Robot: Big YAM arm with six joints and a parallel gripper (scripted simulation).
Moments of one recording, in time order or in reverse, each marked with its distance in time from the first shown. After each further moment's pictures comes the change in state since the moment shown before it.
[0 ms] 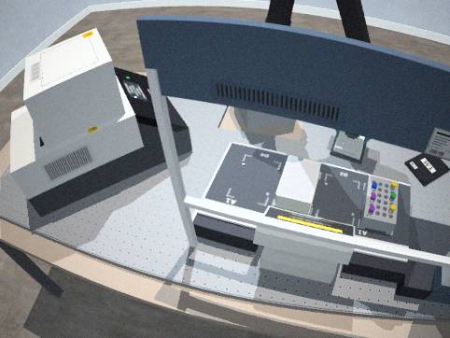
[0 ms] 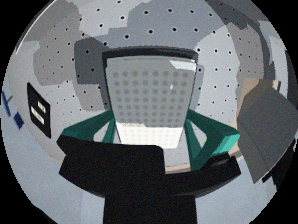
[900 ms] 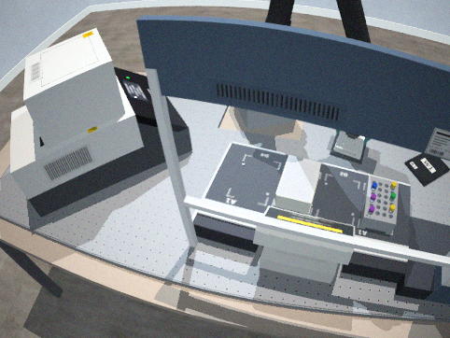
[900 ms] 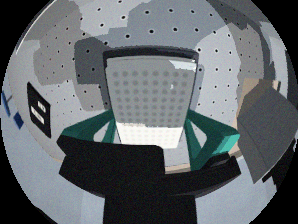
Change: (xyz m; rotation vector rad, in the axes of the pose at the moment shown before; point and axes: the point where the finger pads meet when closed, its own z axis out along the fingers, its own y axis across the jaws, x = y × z) arm 0.000 0.001 0.000 0.000 0.000 -0.002
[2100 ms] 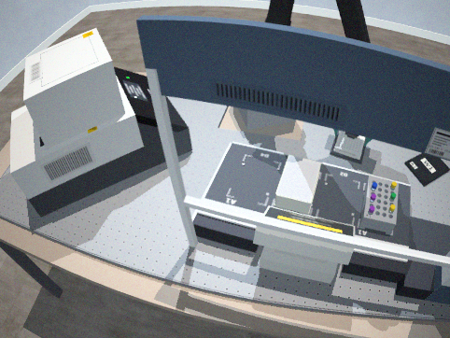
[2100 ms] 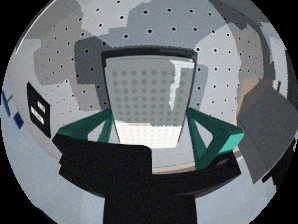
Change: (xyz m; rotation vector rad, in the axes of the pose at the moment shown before) arm 0.000 -0.002 0.000 0.000 0.000 0.000
